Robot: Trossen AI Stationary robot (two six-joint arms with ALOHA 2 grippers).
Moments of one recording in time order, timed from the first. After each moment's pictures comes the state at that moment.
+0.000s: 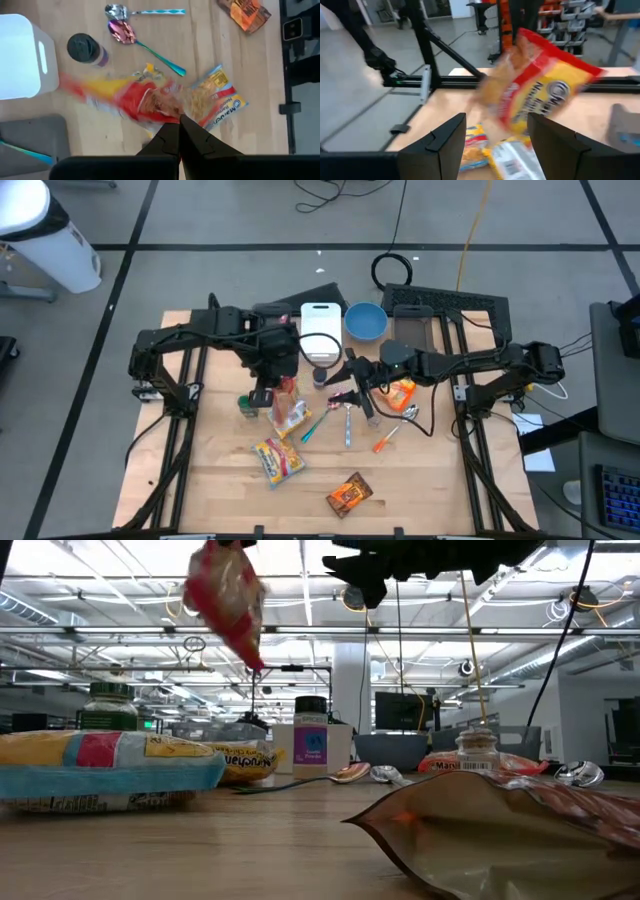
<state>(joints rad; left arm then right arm) 0.05 1.69 1.99 -1.57 0.20 0.11 -0.08 1.40 0.90 0.35 -0.35 0.05</state>
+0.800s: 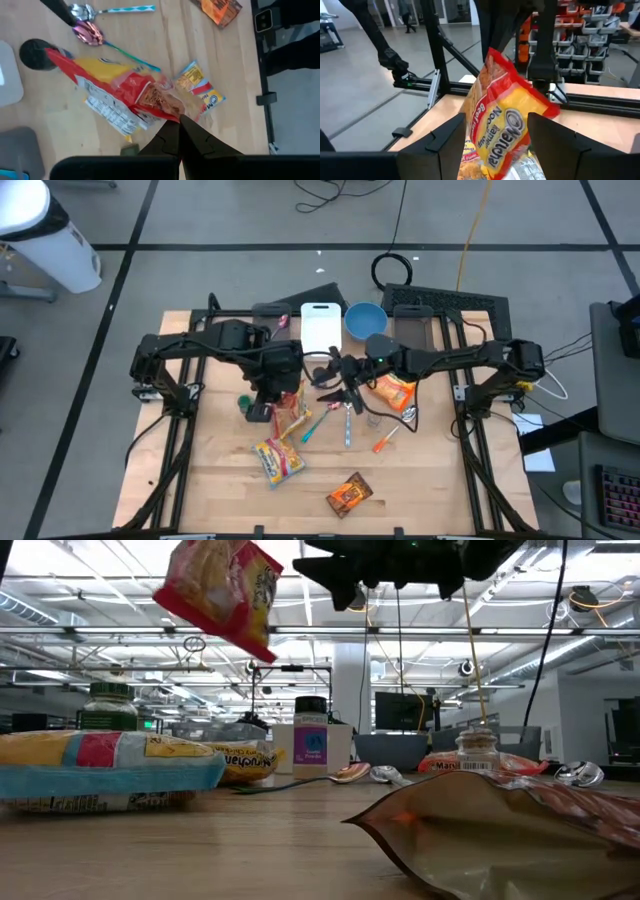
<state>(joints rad) -0.03 1.72 1.99 -1.57 0.26 0.08 -0.13 1.56 1.00 0.46 -0.50 0.01</state>
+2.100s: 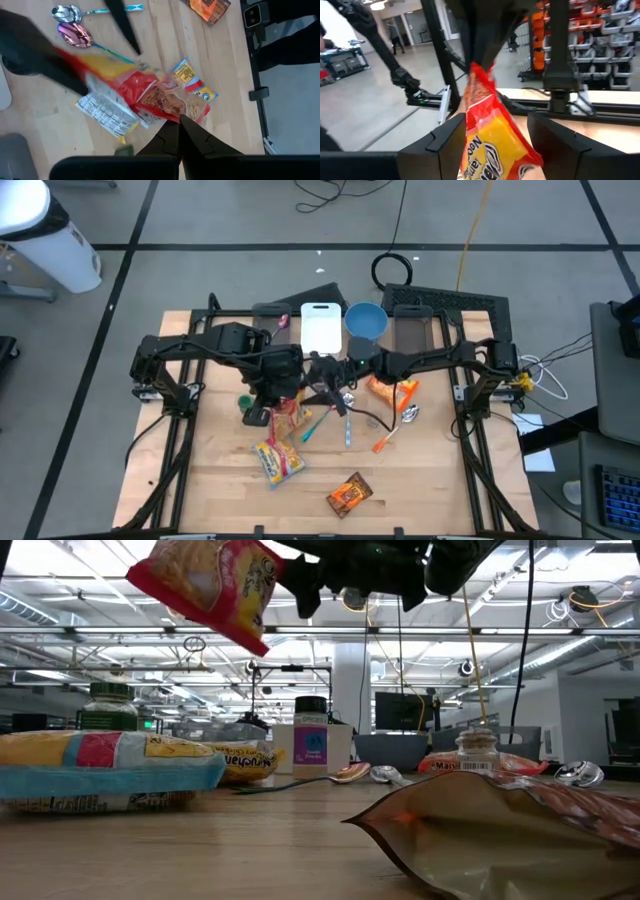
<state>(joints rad) -0.05 1.72 1.99 -1.57 0.28 0.10 -0.11 1.75 1.13 0.60 -0.58 0.15</state>
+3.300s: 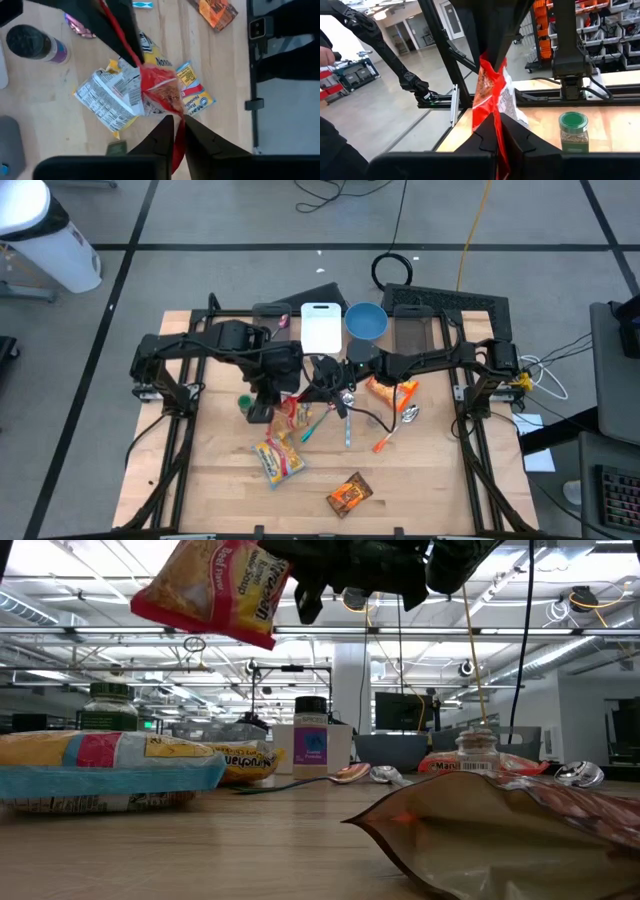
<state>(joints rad) -0.03 1.71 1.99 -1.57 0.29 -0.01 -0.10 1.75 1.12 0.59 -0.58 0.27</state>
